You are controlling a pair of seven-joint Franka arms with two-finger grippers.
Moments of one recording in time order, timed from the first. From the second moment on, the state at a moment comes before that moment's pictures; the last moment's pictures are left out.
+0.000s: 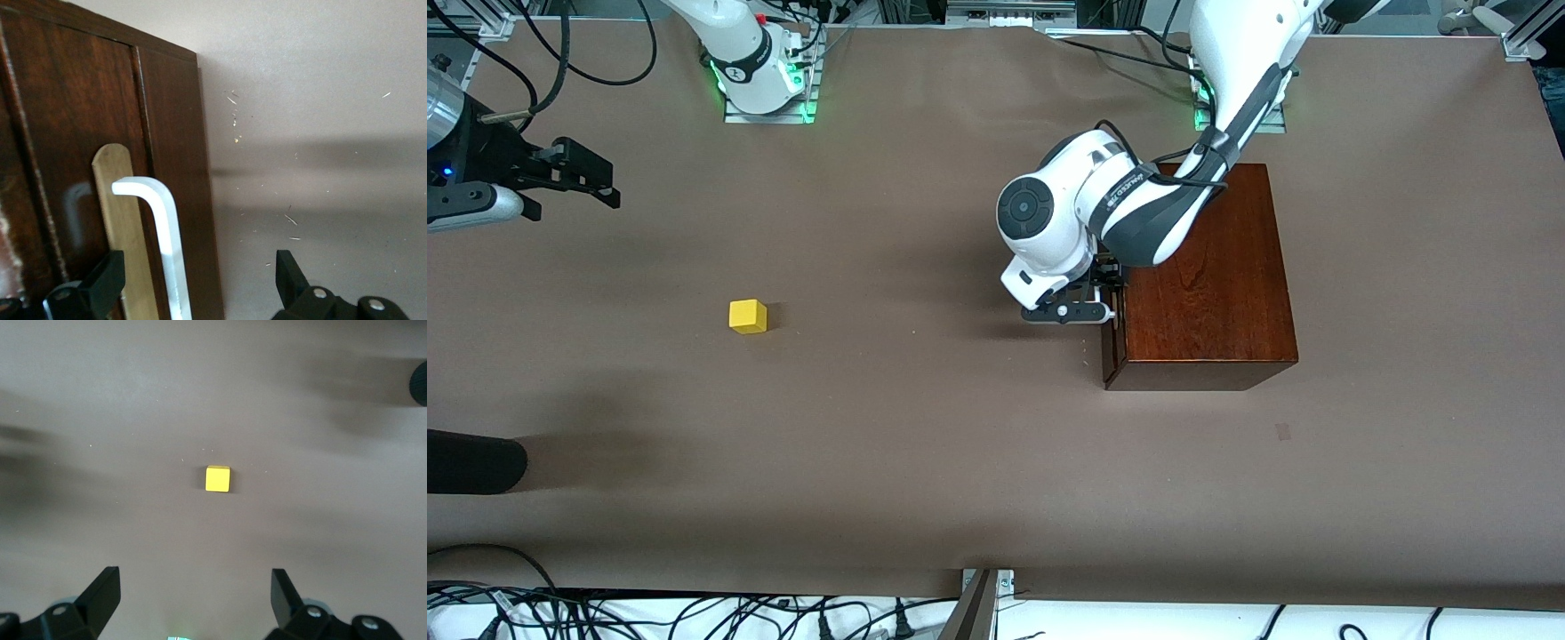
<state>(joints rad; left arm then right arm) -0.42 0.67 -0.36 -1.42 0.36 1.72 -0.81 0.14 0.04 -0.07 -1.51 0.05 1.51 -0.09</state>
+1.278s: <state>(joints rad) -0.47 0.72 -0.37 -1.42 0.38 1.82 -0.89 0.14 0.04 -0.07 -1.51 0.05 1.51 -0.09</state>
